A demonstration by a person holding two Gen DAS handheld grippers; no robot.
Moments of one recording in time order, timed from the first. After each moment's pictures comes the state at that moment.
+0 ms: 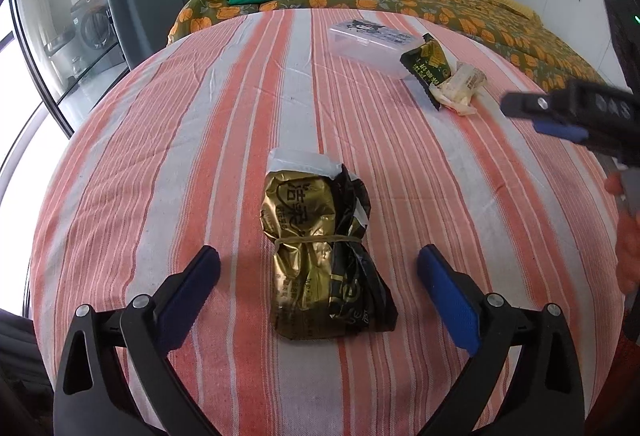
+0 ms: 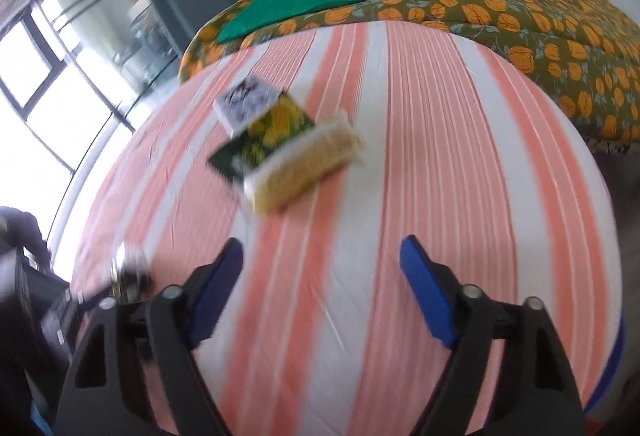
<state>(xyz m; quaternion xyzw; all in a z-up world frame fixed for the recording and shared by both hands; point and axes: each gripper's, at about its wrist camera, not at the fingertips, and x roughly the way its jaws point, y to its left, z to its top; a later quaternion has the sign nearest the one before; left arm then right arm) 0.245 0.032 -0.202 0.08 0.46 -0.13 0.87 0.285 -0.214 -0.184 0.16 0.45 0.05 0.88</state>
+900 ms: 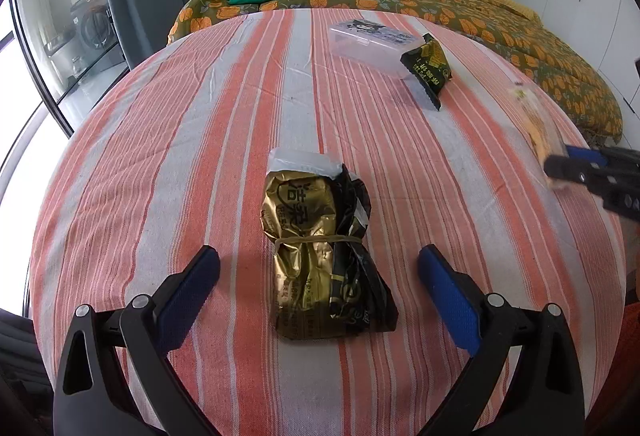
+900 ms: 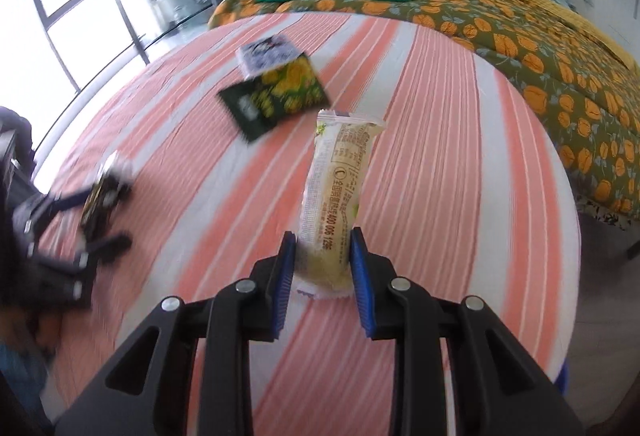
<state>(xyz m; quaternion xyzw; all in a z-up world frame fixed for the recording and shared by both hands) 0.245 0.031 -0.202 0.08 0.46 -0.13 0.87 0.240 -0.220 -0.189 0.01 0.48 0.12 0.87</state>
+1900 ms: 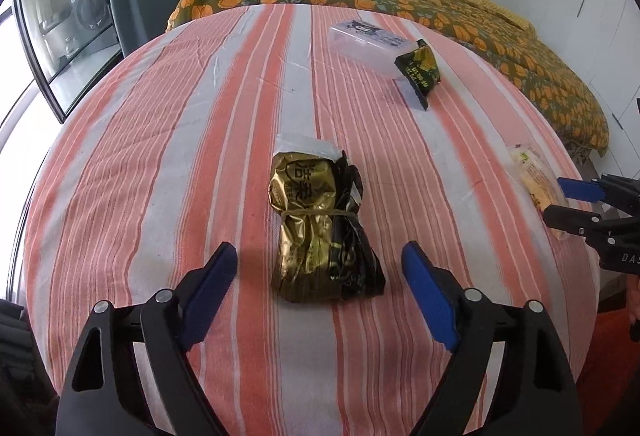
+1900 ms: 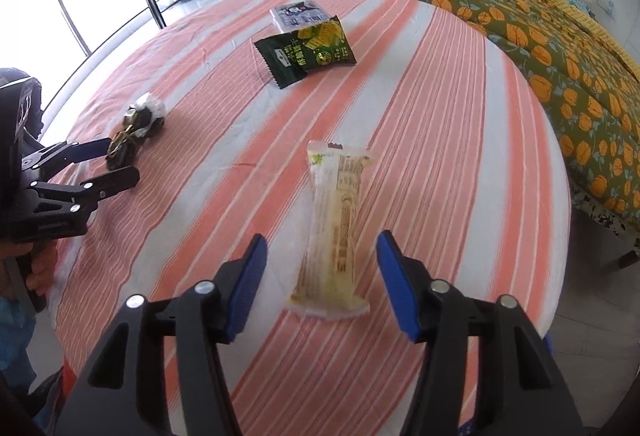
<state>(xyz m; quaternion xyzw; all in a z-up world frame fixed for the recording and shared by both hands) 0.236 0.042 -0.193 0.04 0.48 -0.15 0.87 0.218 -0.211 -0.185 -0.02 0.52 0.13 0.85</state>
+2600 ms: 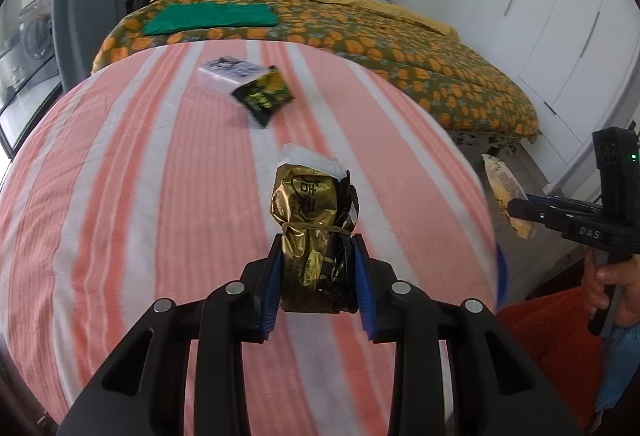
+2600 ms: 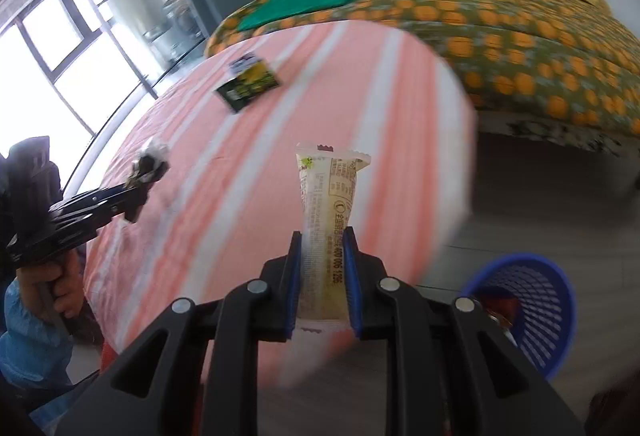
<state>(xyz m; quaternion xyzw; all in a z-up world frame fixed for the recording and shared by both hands) 0.162 -0.034 -0.144 0.02 0.43 -0.29 0.85 0.110 -0.337 -0.156 0.12 0.45 0.09 0.88</state>
